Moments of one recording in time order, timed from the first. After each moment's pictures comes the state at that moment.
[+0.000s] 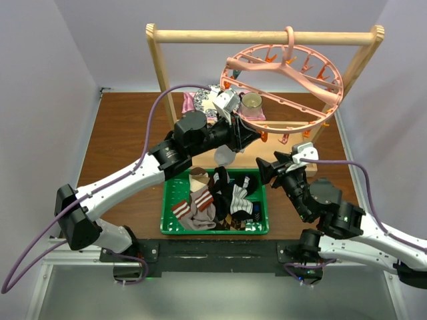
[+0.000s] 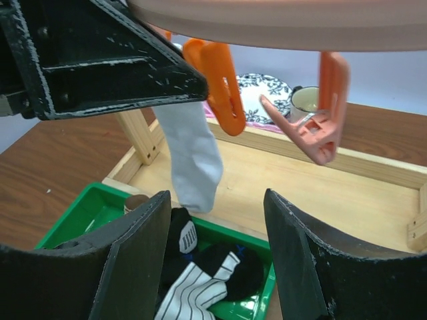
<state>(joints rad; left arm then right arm) -0.91 1.43 1.33 0.09 0.19 -0.43 1.17 0.58 0.78 -0.18 0.79 0.10</state>
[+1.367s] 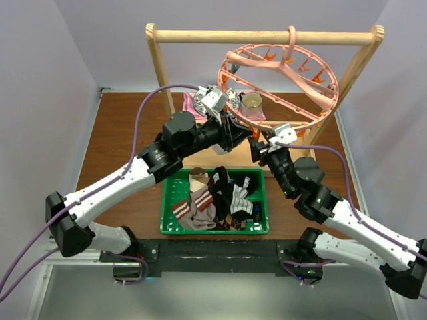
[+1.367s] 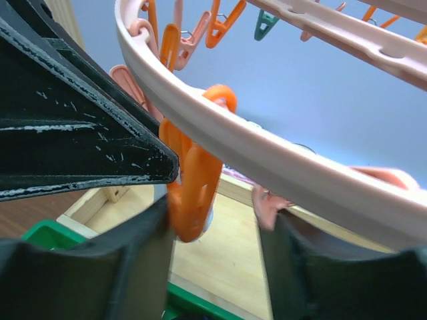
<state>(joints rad) -0.89 1.35 1.29 0.07 0.17 -0.42 0.91 0.82 0.78 0.16 0.50 -0.13</state>
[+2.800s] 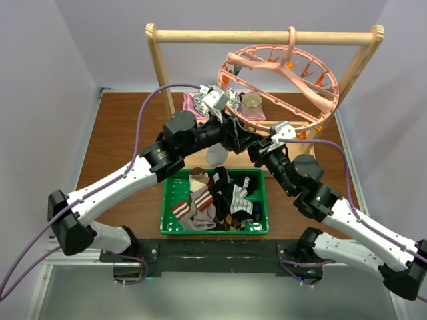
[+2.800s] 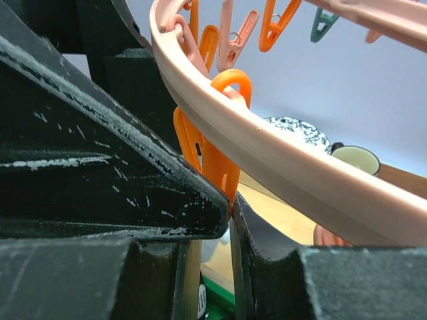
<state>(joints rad) -0.88 1.36 1.29 0.11 0.21 -0.44 0.86 0.83 0.79 0.15 0.32 0.01</state>
